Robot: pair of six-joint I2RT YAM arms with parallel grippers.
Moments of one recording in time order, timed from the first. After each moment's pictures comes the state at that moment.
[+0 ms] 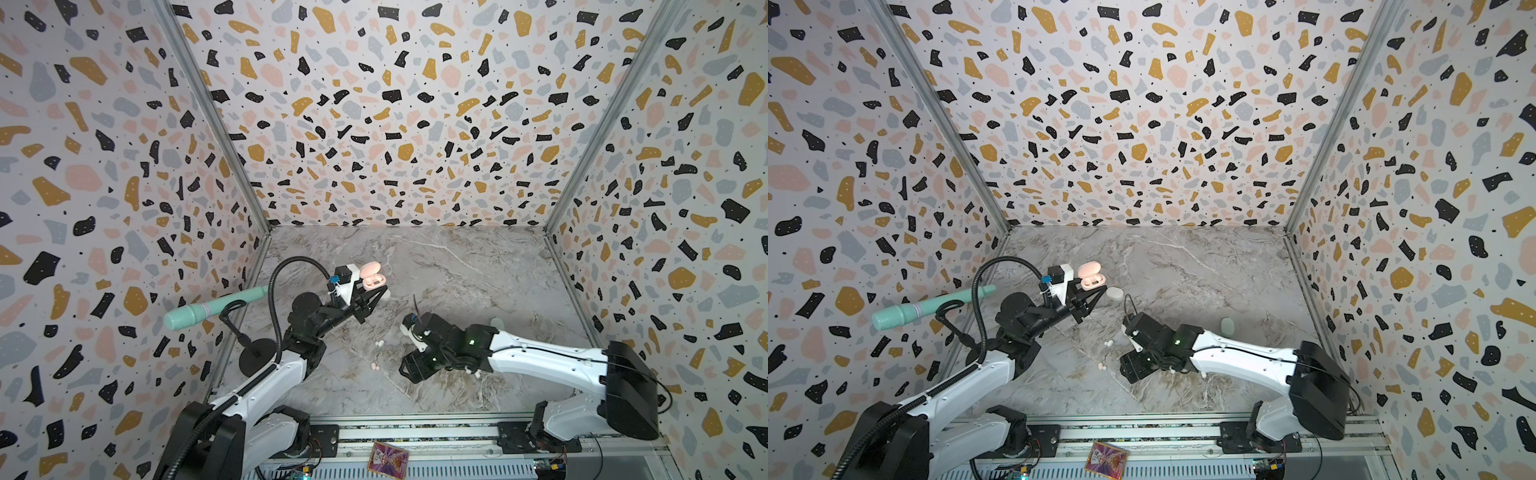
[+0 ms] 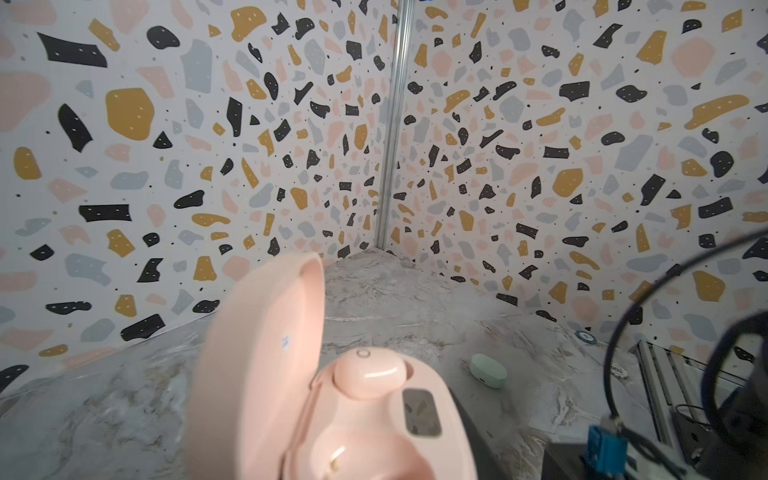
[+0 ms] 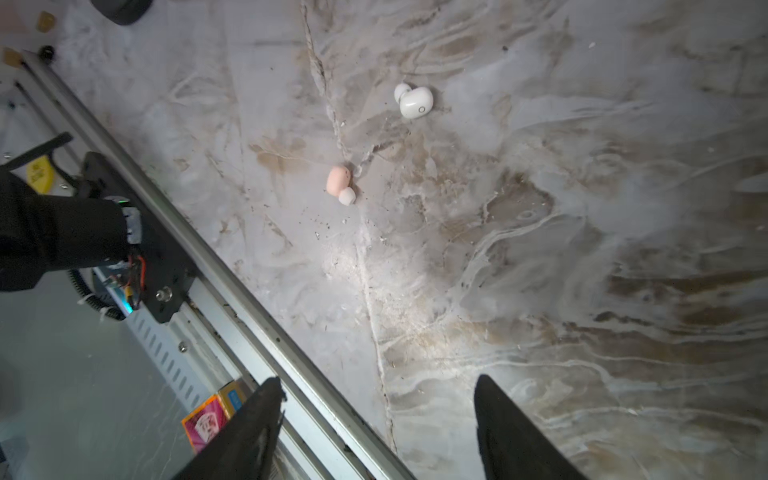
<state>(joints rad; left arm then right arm) -0.31 1.10 0.45 0.75 0.62 -0.16 1.13 1.49 1.01 -0.54 -0.11 0.56</state>
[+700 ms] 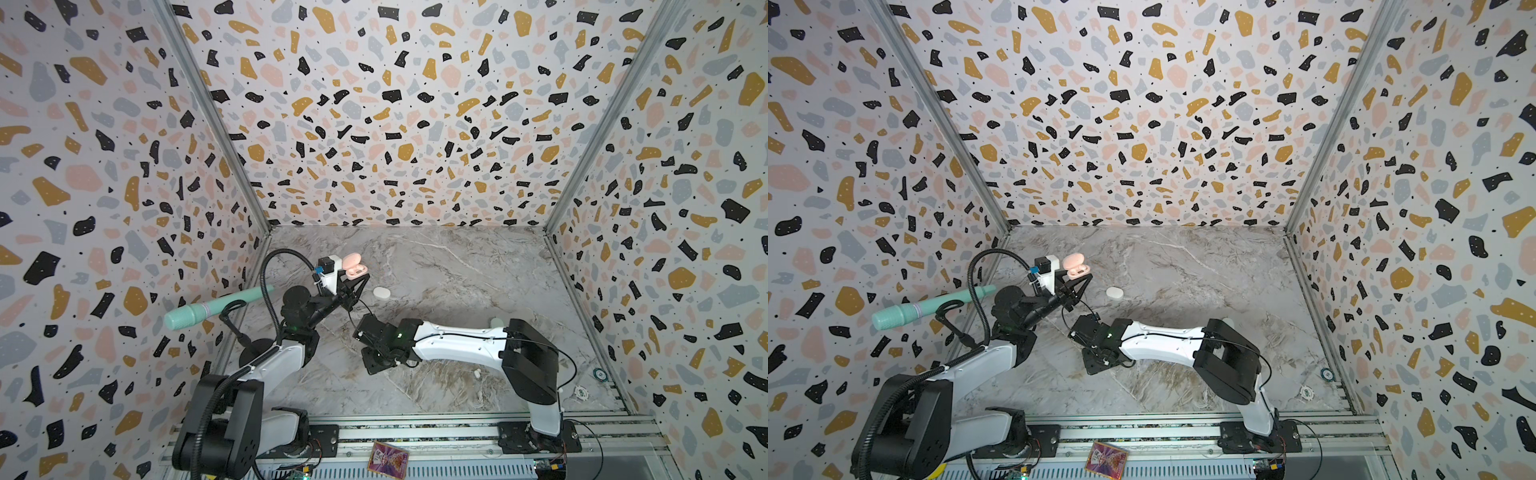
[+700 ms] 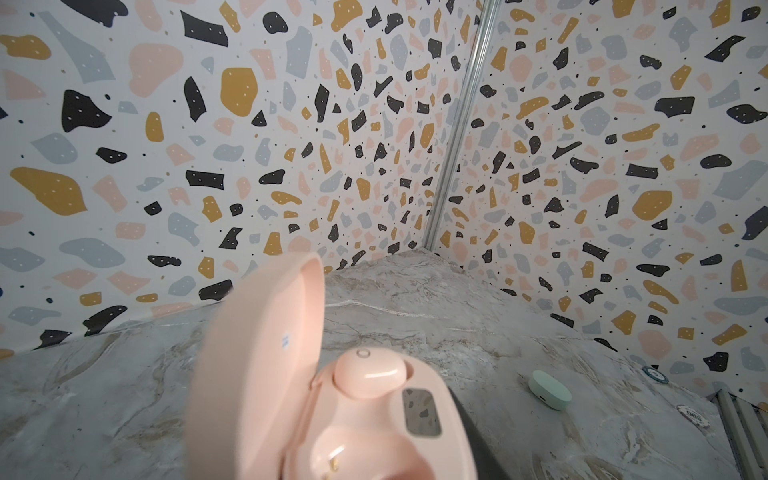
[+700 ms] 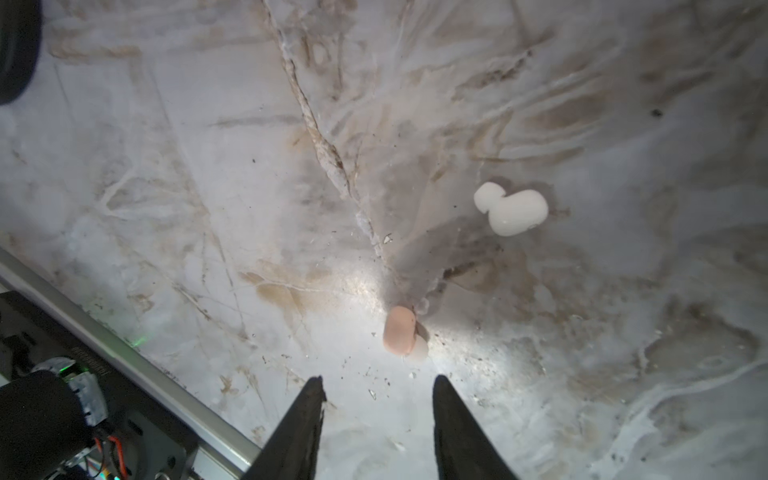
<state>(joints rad) -0.14 1.26 0.45 0.89 0.66 -0.23 1.21 1.99 1.50 -0.66 0.00 0.74</state>
